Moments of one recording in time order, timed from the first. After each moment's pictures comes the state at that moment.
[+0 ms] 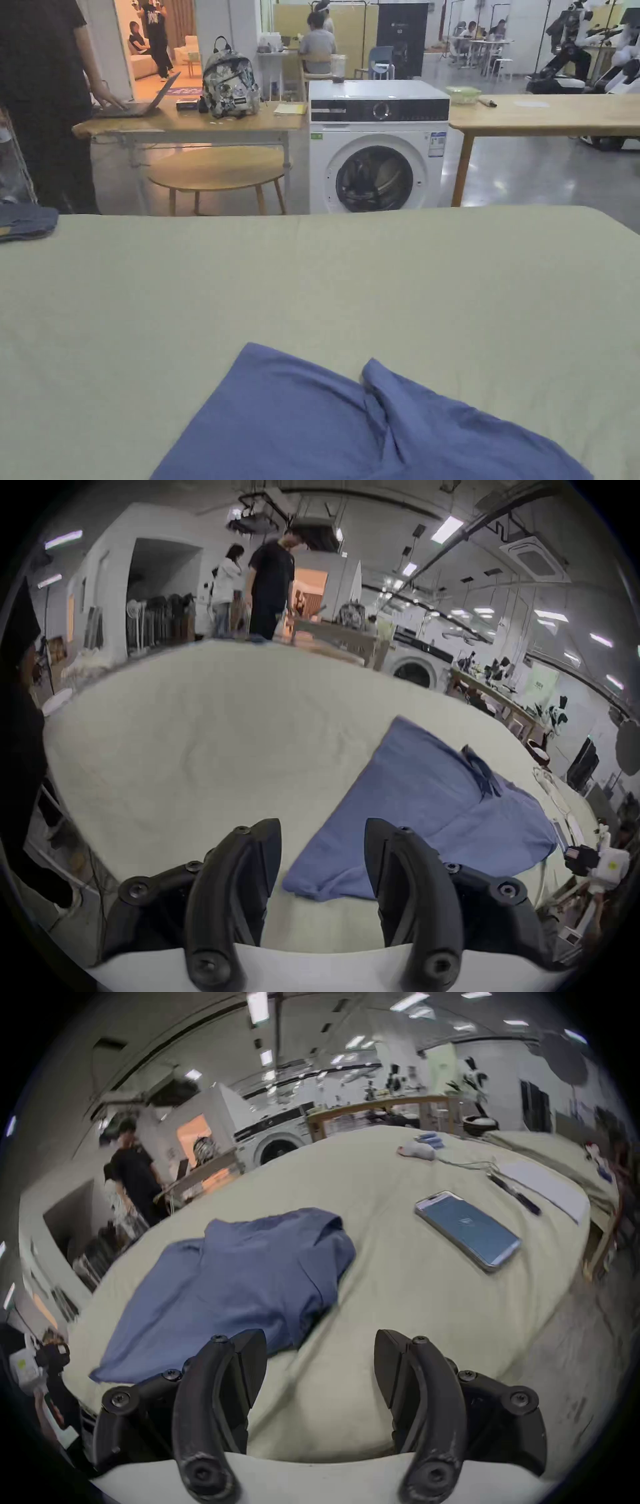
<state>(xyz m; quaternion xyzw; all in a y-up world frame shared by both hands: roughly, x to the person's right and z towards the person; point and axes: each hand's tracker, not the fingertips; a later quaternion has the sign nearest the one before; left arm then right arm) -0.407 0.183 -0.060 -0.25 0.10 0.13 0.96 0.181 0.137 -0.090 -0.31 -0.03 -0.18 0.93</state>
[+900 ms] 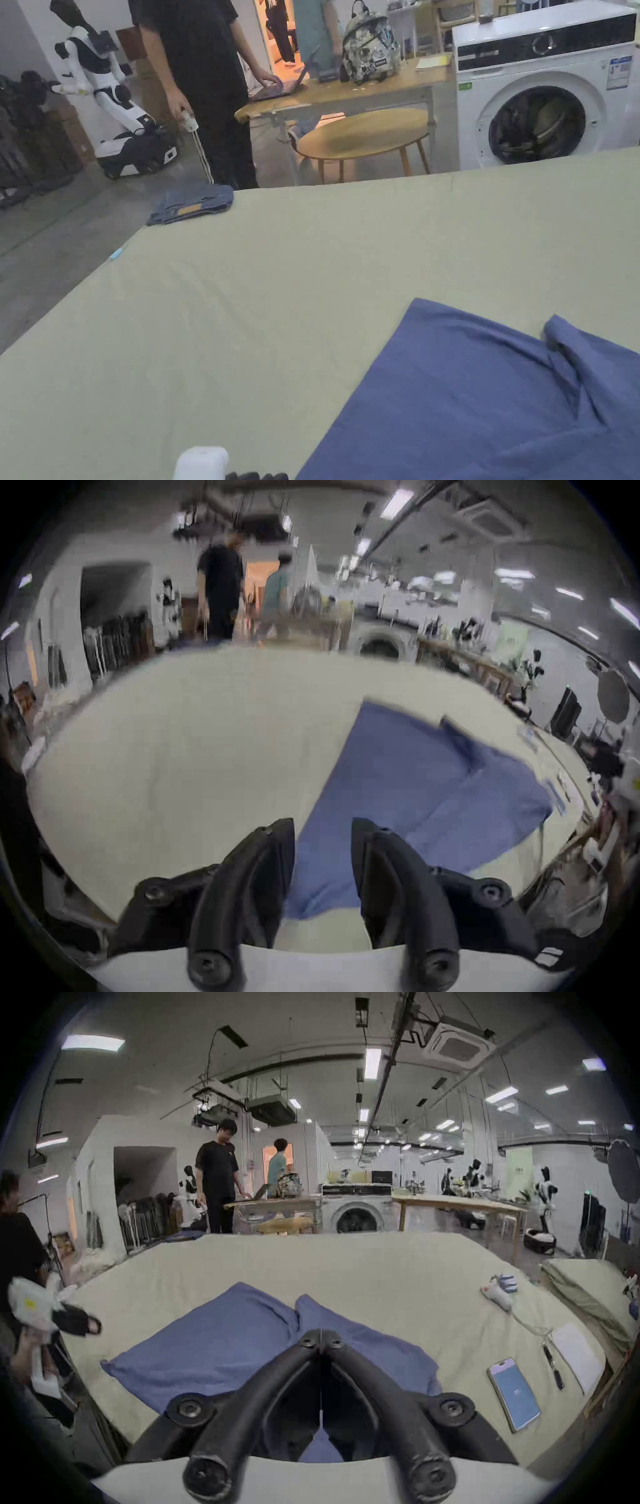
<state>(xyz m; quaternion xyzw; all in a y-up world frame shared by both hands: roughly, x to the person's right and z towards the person) -0.426 0.148 -0.117 -0.39 0.02 0.11 0.91 0.093 0.219 -0.149 -0.19 0.11 0.00 0.98</state>
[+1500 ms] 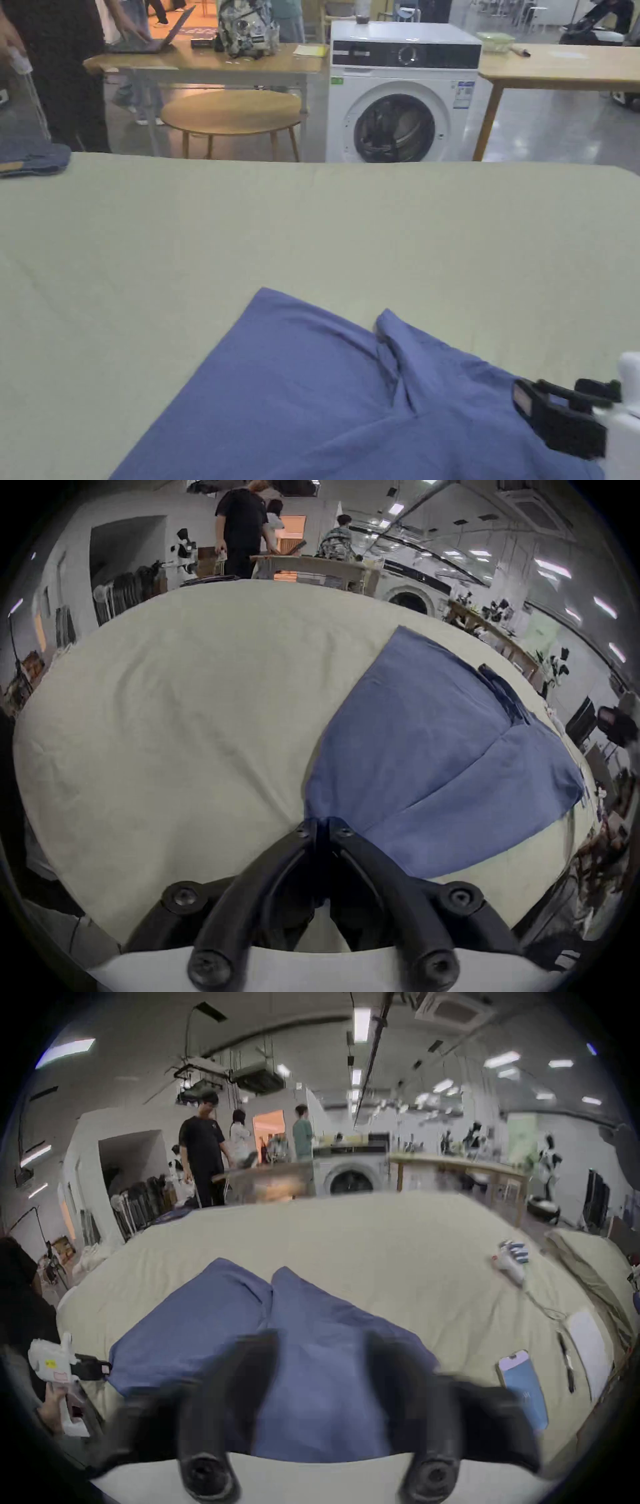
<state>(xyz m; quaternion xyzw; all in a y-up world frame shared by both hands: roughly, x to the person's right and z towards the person) -0.399 0.099 -0.121 -0.41 0.06 0.12 0.90 0.131 0.216 -0.273 -0.32 0.12 -0.03 0.94</state>
